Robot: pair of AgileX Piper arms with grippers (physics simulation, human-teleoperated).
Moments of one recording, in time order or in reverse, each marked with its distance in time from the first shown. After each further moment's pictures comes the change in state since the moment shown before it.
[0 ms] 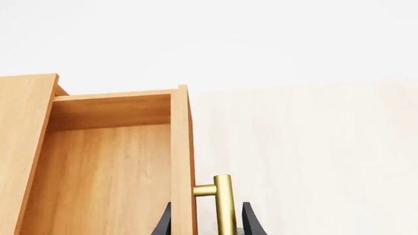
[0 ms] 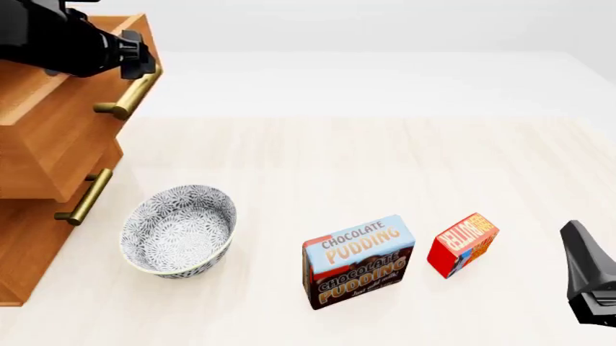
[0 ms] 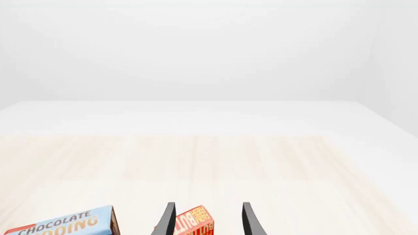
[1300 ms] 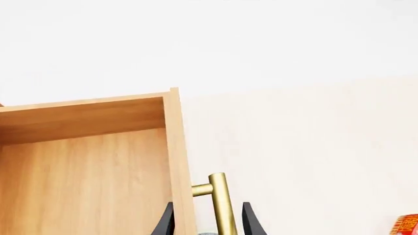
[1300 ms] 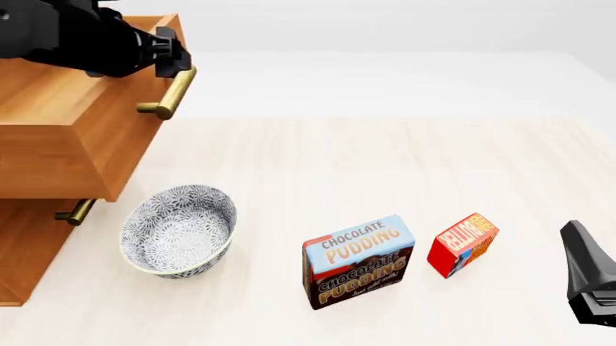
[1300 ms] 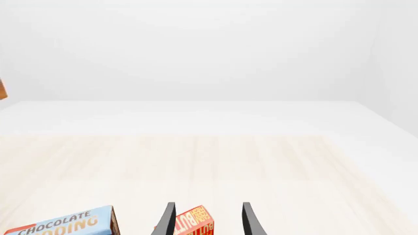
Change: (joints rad) left arm -0.105 0.004 0.010 -0.059 -0.019; right arm 0.000 0.000 0.000 0.000 0.000
